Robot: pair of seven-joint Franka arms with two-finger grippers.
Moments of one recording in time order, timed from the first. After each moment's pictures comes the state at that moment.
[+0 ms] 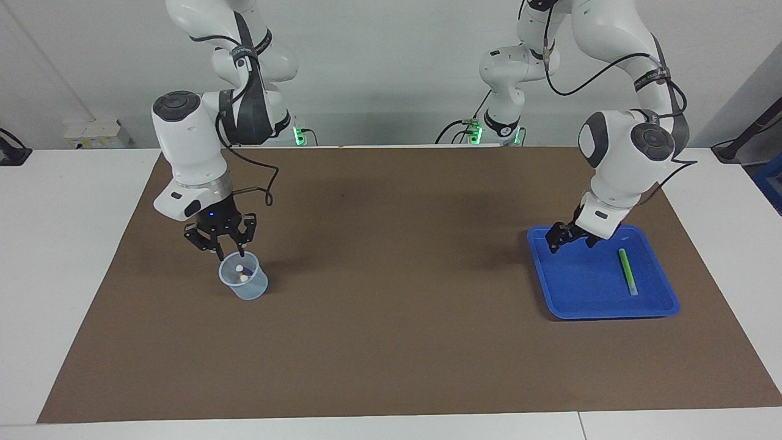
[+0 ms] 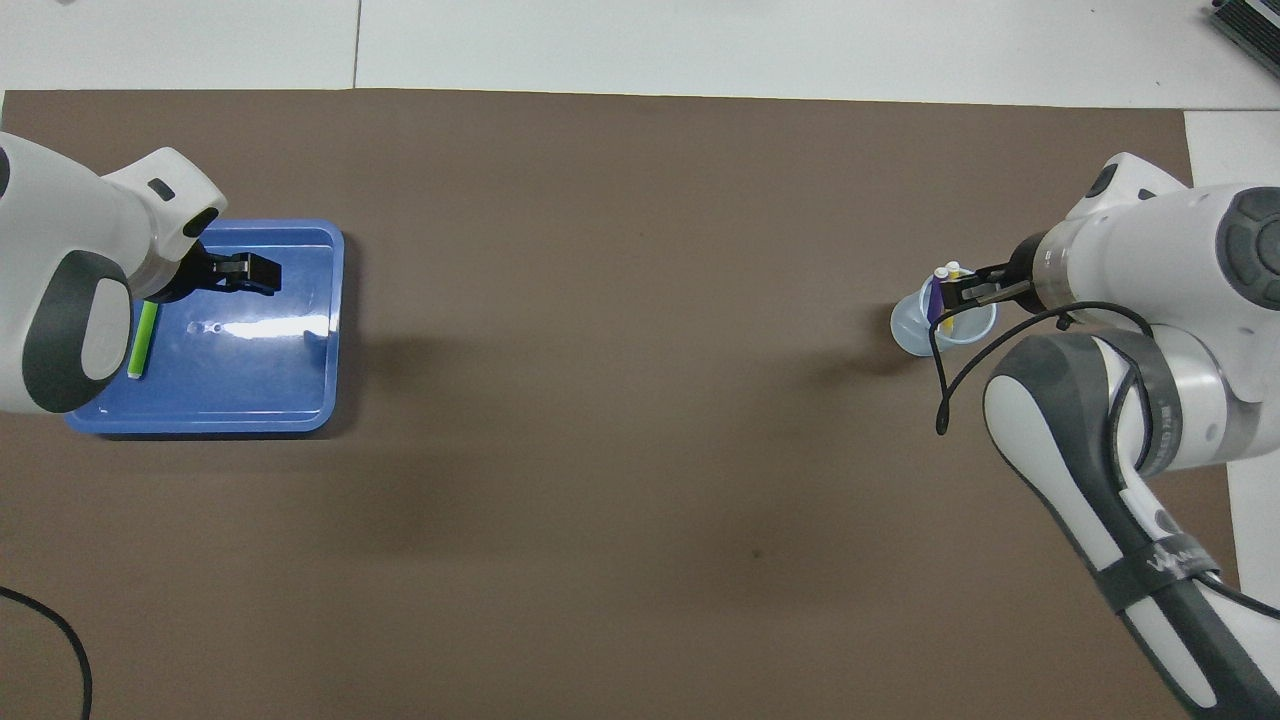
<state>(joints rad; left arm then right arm) 0.15 0.22 -0.21 -1.83 0.17 2.15 -0.06 -0.02 0.11 0.10 -1.93 -0.08 2.25 -0.13</state>
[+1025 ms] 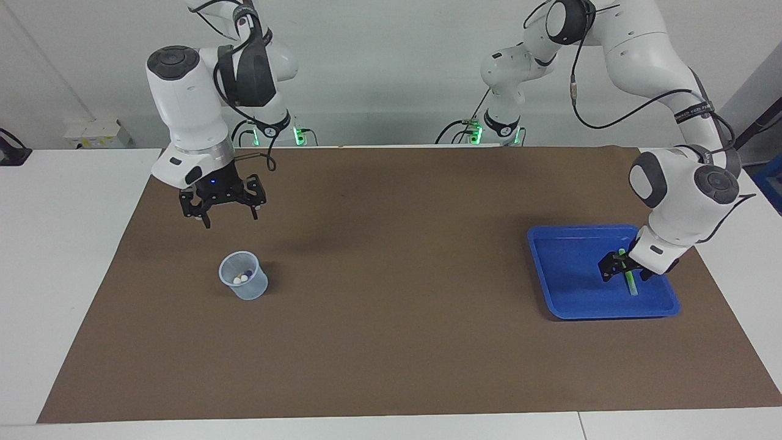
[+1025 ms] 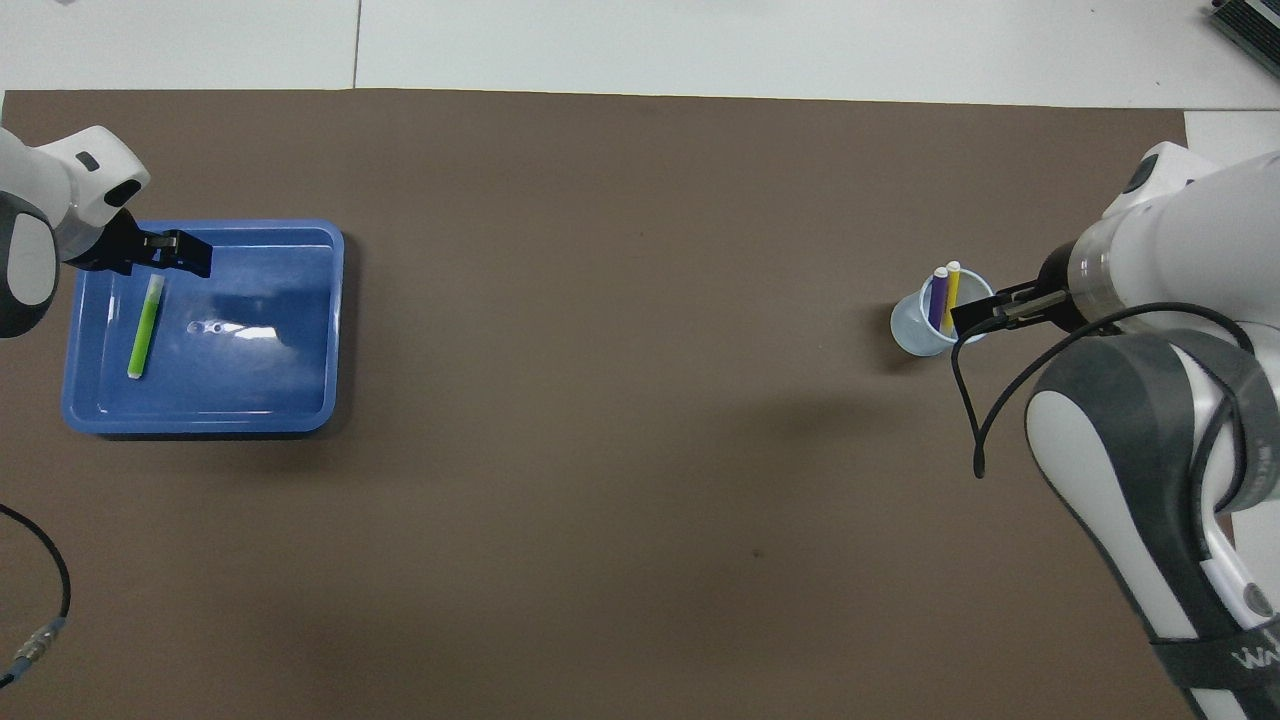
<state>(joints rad) 0.29 0.47 -0.21 -1.59 0.15 2.06 0.10 0.01 0.02 0.10 -1.81 -0.08 1.91 -0.10</state>
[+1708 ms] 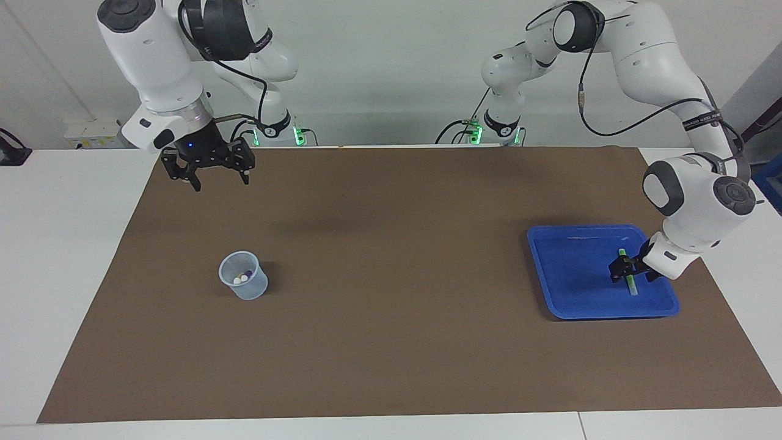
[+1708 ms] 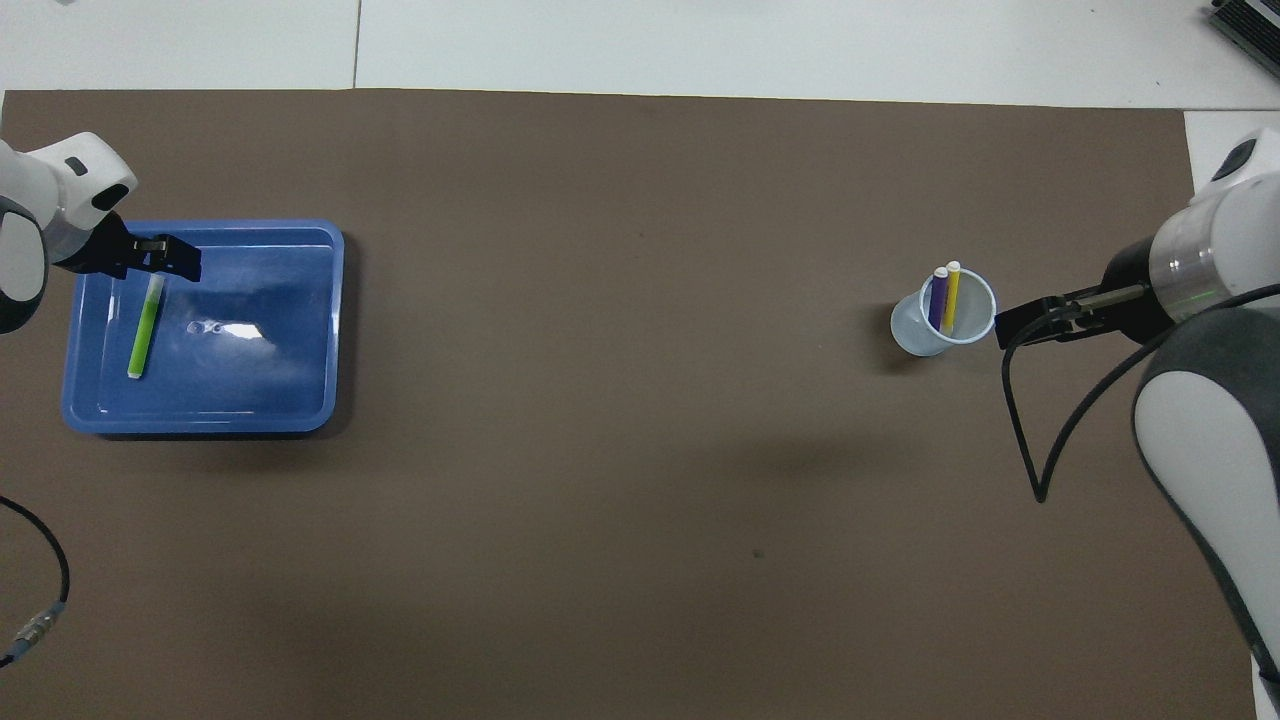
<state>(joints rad) 0.33 0.51 -0.21 -1.56 0.15 2.05 0.17 -0.01 0.01 0.10 -1.65 0.01 1.66 -0.05</state>
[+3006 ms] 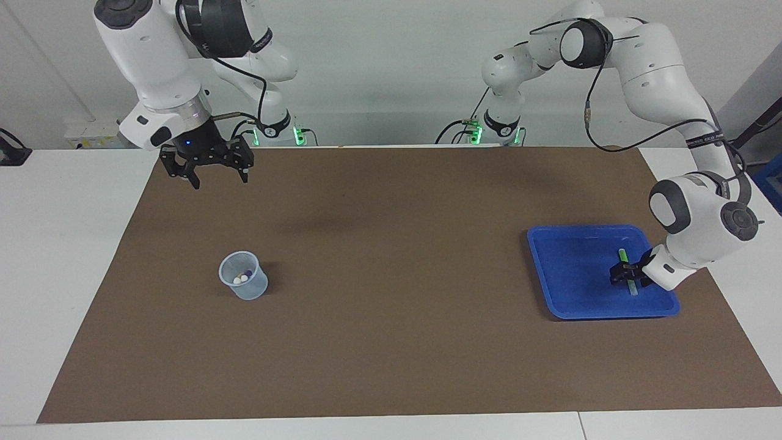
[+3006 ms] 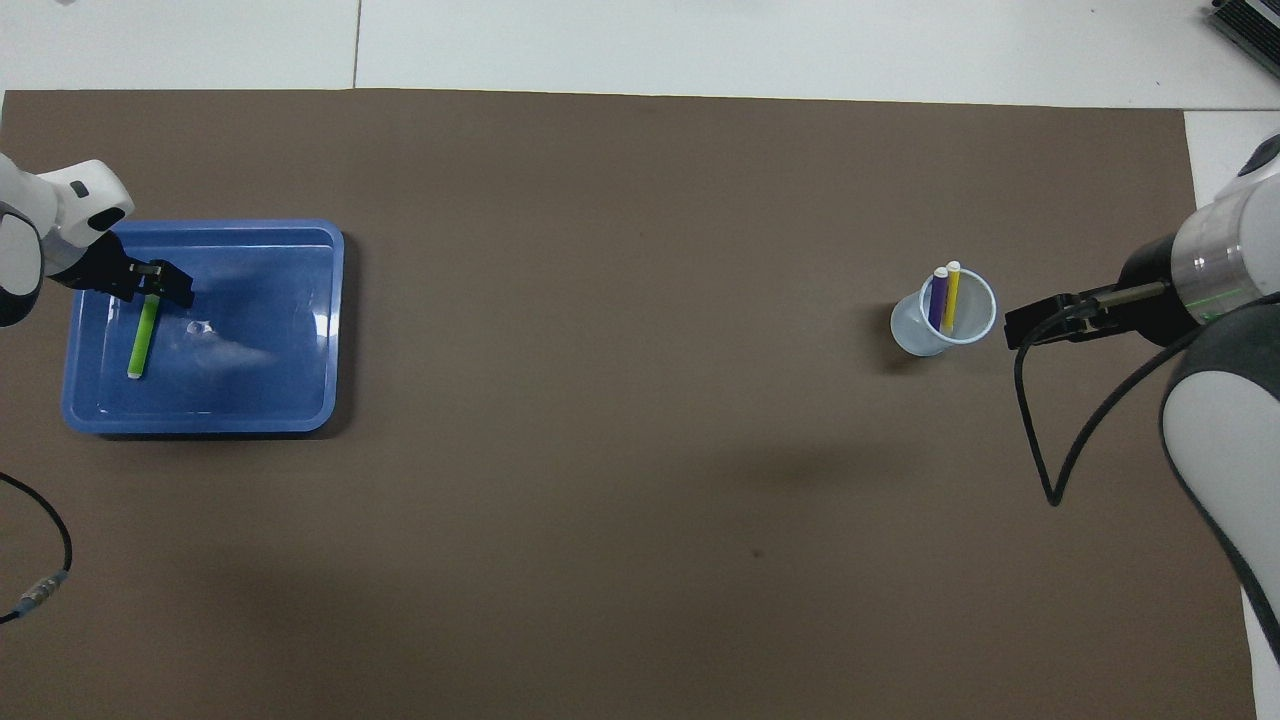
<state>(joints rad) 0.37 0.63 -0.22 -1.48 0.16 1.99 0.28 -0.02 0.00 0.10 -1.65 0.01 1.65 -0.05</state>
